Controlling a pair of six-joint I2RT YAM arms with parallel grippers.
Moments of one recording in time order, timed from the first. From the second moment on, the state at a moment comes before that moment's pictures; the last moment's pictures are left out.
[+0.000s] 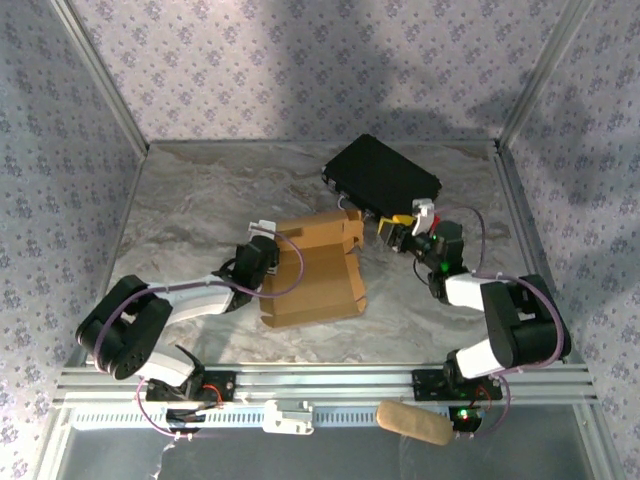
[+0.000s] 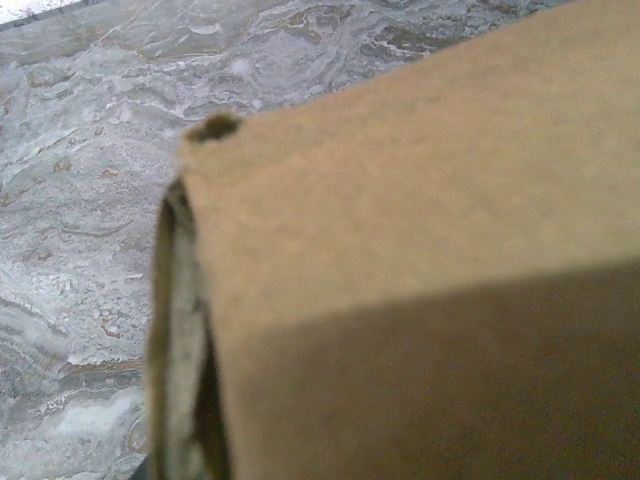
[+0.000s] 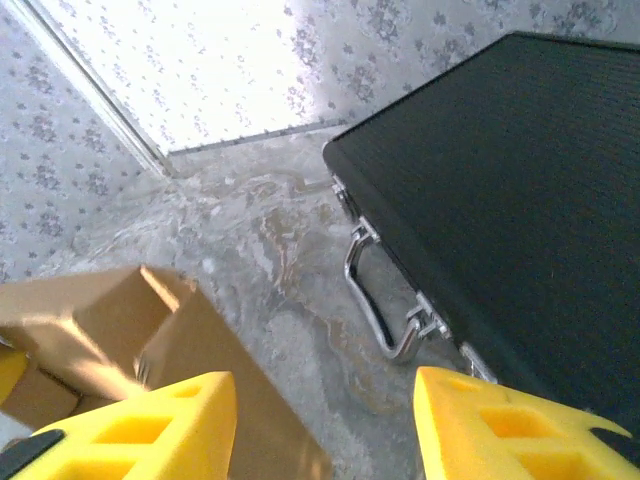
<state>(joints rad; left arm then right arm) -0.69 1.45 0.54 0.27 -0.55 -0.19 0.18 1.46 0.45 0.79 -0.41 0.35</state>
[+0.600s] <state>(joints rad) -0.69 1.46 0.55 0.26 -0.55 -0.19 0.30 1.76 0.86 0.36 -0.47 0.34</state>
